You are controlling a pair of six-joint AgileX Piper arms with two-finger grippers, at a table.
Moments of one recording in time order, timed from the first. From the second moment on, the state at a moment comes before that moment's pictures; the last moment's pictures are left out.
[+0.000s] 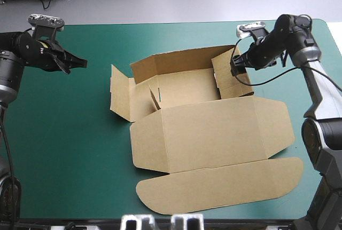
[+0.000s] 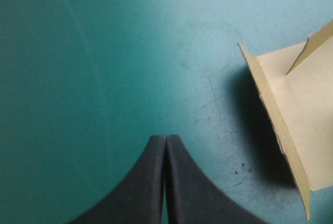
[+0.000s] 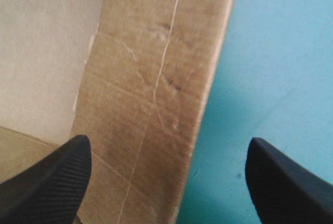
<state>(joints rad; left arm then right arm) 0.01 1.49 -1.61 -0.02 1.10 0.22 0.11 1.92 -1.83 0.25 1.24 -0.33</state>
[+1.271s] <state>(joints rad) 0.15 1.49 -1.61 0.02 1.02 0.14 -0.06 1.83 -1.97 0.44 1.24 -0.46</state>
